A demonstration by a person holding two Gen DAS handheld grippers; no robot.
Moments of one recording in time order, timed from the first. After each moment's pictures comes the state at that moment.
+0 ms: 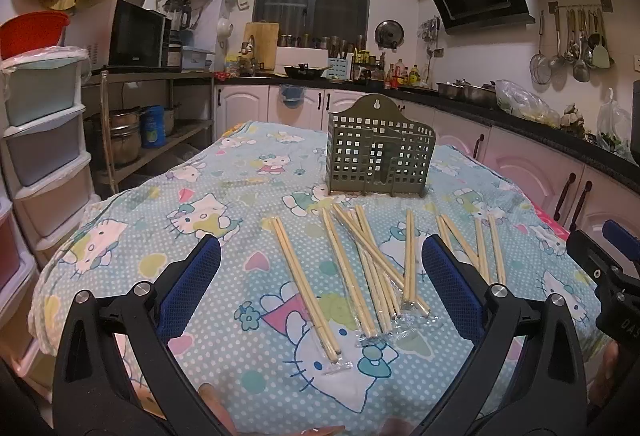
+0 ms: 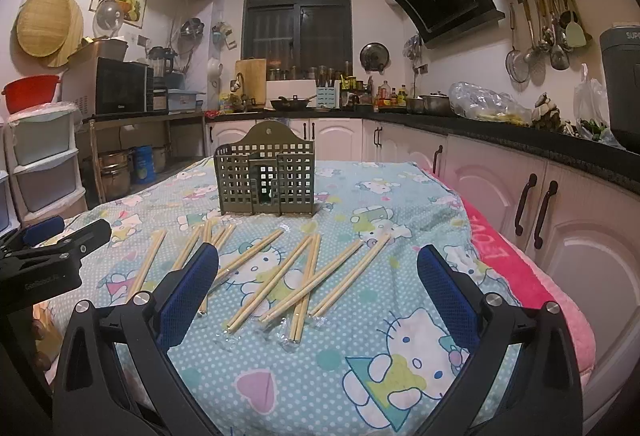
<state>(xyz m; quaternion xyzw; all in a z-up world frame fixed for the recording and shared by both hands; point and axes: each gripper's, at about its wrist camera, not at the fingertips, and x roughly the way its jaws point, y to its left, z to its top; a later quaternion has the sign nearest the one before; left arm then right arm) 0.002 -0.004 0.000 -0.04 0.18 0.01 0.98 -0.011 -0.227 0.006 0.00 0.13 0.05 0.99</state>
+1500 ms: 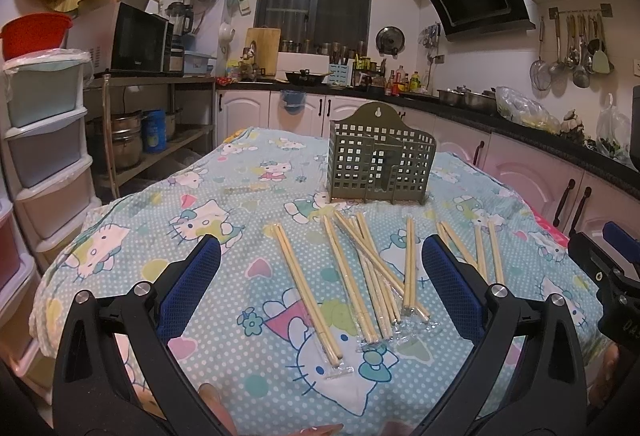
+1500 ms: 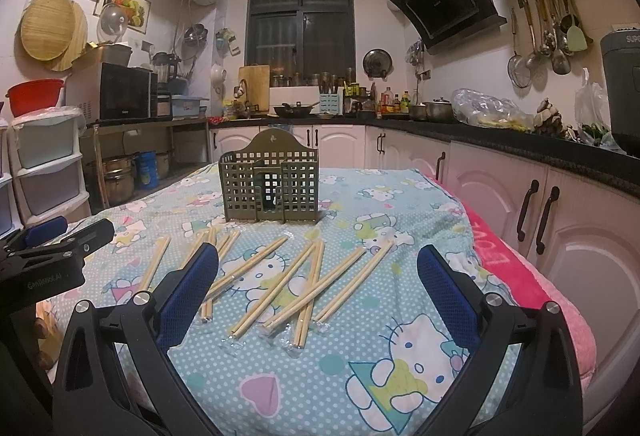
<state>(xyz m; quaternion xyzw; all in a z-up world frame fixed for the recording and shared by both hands) 0.000 0.003 0.010 -0.04 0.17 0.00 0.98 -0.016 -0.221 0.009 -0.01 0.12 0.06 0.99</state>
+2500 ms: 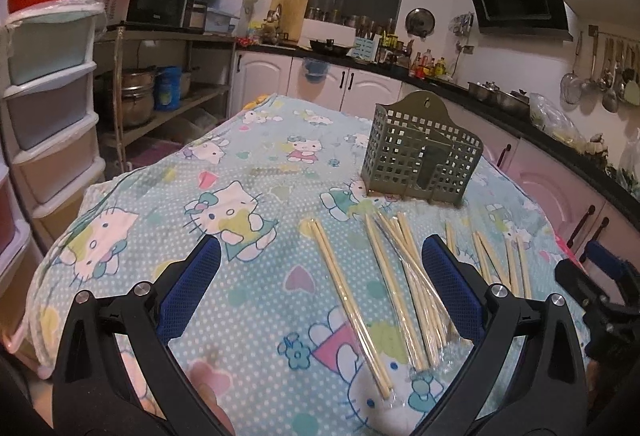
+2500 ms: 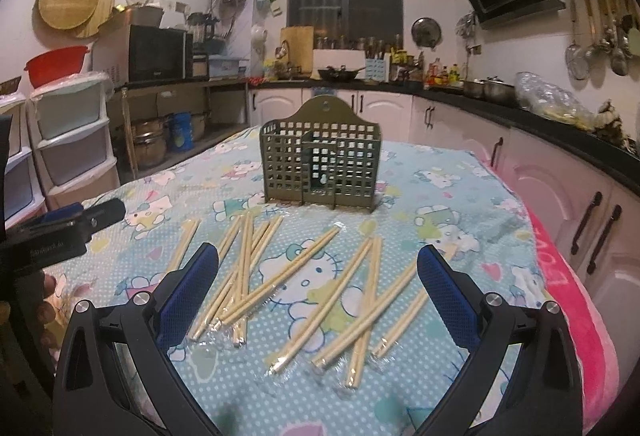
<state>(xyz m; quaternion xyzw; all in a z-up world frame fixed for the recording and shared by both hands) 0.047 0.058 0.011 -0.10 0.22 0.02 0.97 0.054 -0.178 0.013 -0.04 0.20 0.14 0.97</state>
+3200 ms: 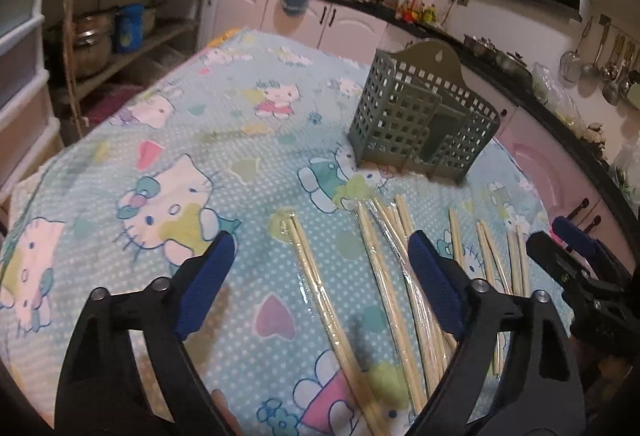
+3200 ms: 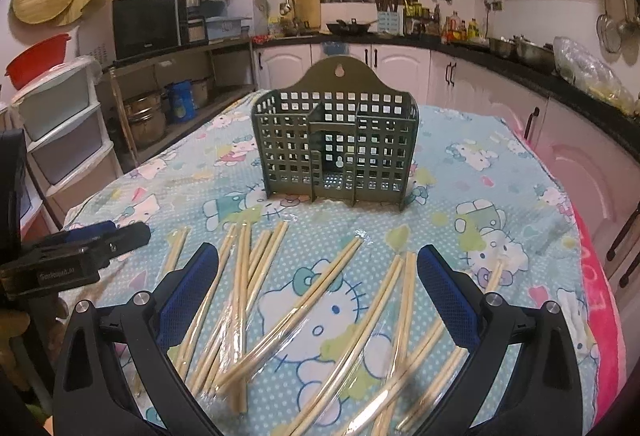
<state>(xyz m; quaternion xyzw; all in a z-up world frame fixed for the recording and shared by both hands) 0.138 0.072 -0.004 -0.14 0.35 -0.05 0.92 0.150 -0.154 0.015 -0.03 0.29 0.15 0.94</state>
